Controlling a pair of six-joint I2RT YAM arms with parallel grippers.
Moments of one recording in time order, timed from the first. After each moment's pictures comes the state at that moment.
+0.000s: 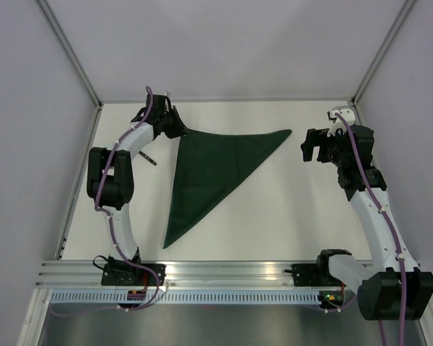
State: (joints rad) left arm -0.17 2.02 1.56 -0.28 0.29 -0.56; right arm -0.01 1.05 0.94 -0.31 -0.18 -0.02
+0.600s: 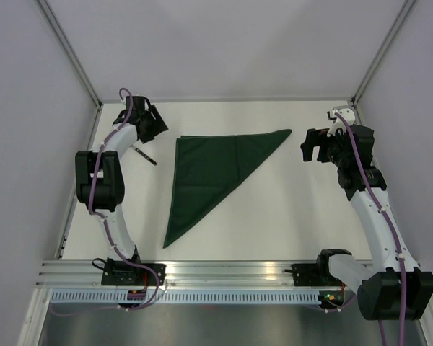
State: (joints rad) left arm -0.05 2.01 1.54 -0.31 0.11 -0.53; right arm -0.01 1.05 0.94 -0.31 -0.19 -0.03
